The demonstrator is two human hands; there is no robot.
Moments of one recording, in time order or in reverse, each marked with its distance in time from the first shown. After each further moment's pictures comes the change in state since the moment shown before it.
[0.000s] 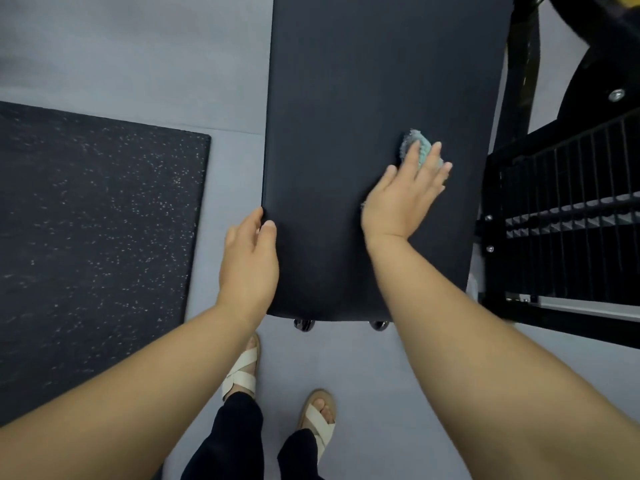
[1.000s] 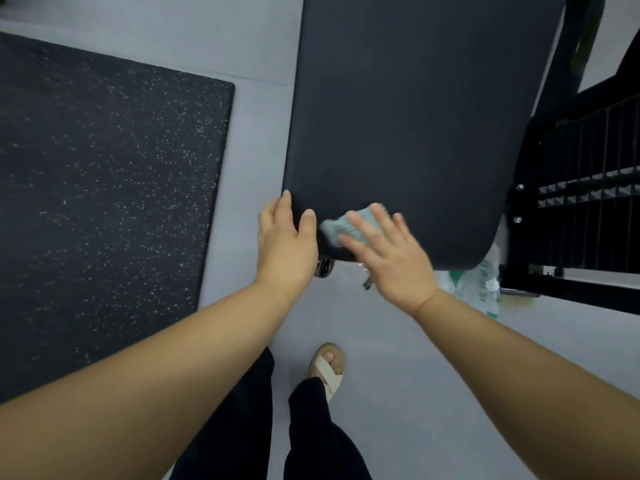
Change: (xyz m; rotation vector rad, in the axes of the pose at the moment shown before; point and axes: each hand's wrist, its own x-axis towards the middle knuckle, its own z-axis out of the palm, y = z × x) left_hand -0.039 -0.051 0.017 0.112 -0.016 -0.048; right_hand -0.115 0.115 -0.007 -0.181 -0.324 -1.188
